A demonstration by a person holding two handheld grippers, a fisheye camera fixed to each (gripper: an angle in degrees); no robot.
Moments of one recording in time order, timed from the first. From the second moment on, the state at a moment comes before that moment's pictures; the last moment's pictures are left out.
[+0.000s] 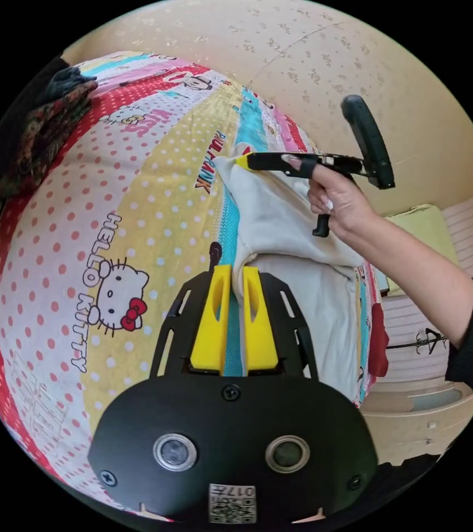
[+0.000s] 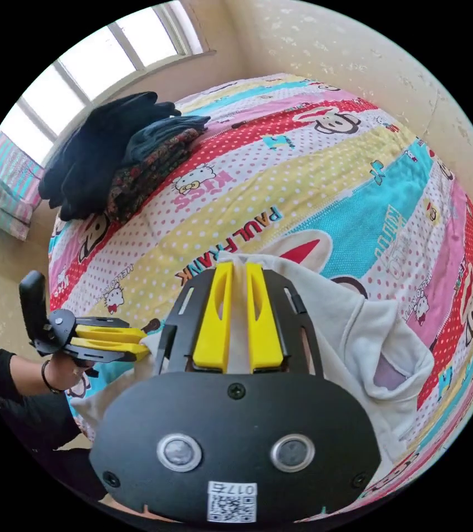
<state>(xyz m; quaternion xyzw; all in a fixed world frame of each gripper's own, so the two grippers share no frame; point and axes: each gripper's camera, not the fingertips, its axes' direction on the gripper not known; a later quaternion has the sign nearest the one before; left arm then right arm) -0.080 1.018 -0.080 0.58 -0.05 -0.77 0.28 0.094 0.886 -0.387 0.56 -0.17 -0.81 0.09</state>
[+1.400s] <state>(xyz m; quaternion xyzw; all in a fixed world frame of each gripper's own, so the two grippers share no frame) 0.064 0.866 -0.054 0.52 0.03 -0.76 0.39 0.390 0.320 -0.187 0.25 -0.47 -0.76 0.36</state>
